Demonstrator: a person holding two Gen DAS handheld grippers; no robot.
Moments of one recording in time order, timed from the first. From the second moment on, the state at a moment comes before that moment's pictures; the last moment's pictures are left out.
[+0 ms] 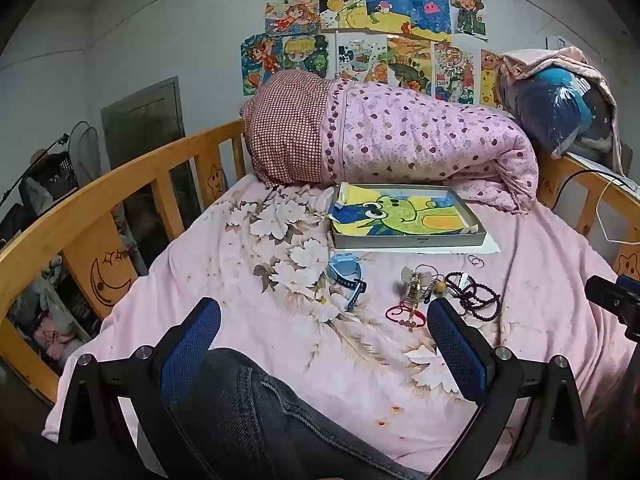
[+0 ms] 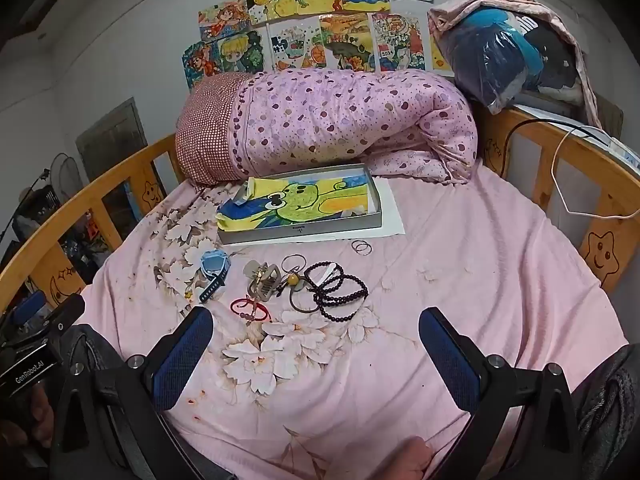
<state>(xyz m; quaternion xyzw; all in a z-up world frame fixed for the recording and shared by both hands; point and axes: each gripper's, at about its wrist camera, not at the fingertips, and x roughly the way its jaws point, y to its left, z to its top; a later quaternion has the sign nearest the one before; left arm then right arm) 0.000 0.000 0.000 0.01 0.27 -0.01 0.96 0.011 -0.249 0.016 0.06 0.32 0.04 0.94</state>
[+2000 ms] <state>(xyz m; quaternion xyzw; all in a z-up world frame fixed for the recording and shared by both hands) -0.001 -0.001 0.000 0.02 0.26 -0.01 0.96 0.011 -0.251 0.014 0.07 0.33 0.04 0.94</state>
